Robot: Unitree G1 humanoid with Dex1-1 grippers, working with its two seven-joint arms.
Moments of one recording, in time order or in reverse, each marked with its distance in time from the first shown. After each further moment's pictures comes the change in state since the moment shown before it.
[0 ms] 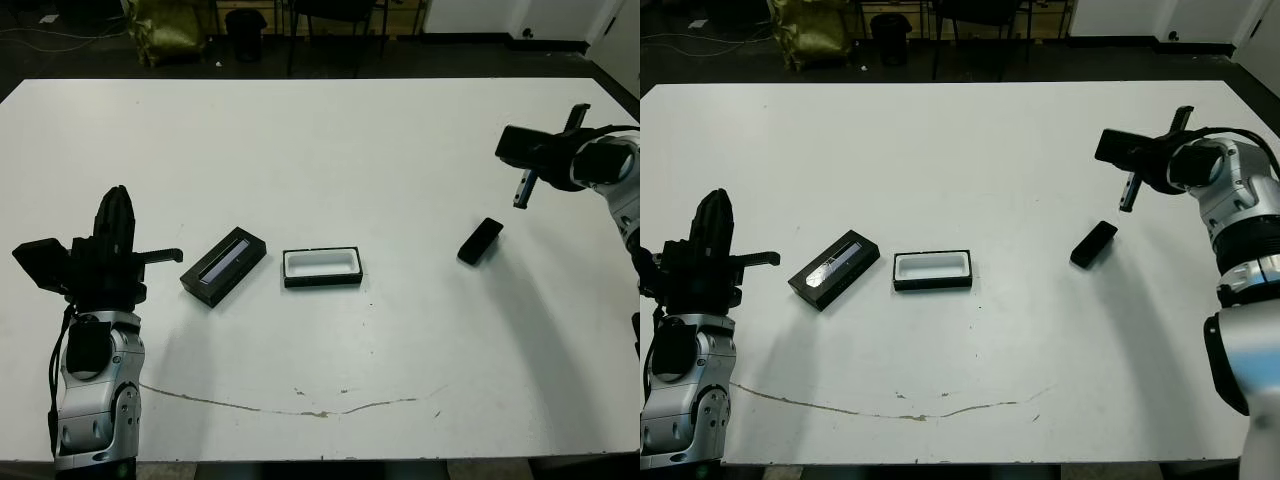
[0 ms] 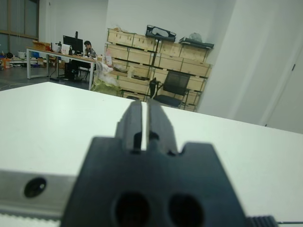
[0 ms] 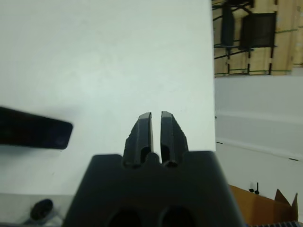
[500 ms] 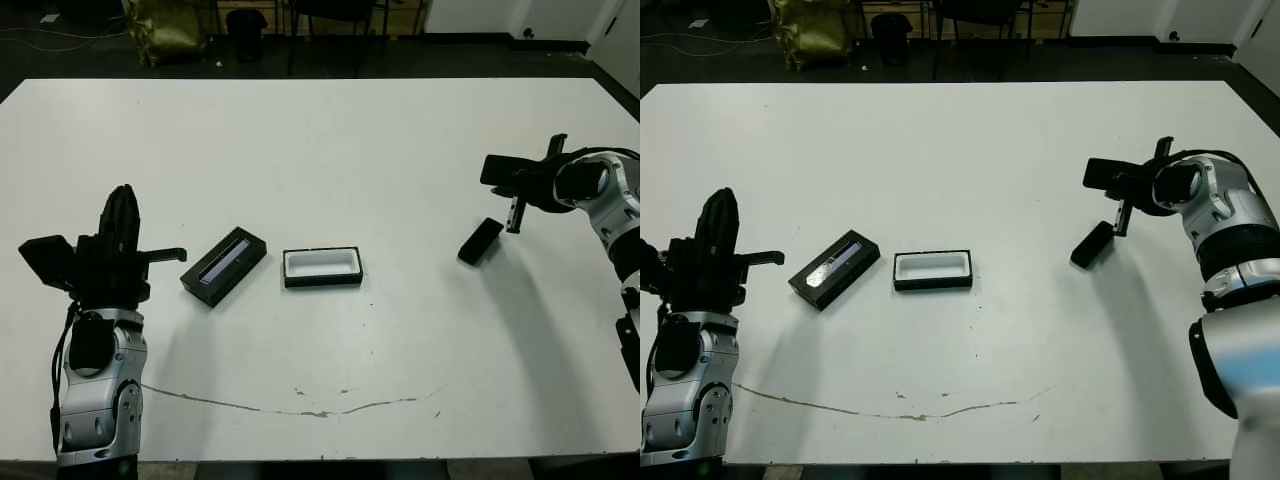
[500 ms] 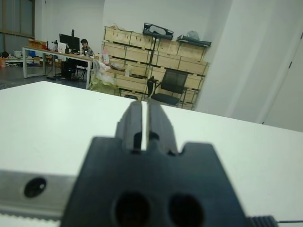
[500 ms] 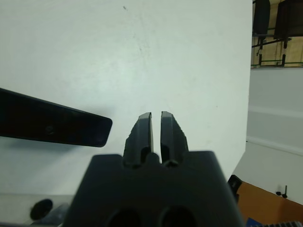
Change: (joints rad) left arm -0.009 0.000 -0.007 -0.015 0.006 0.024 0.006; right arm 0.019 0.038 0.006 0.042 0.015 0.045 0.065
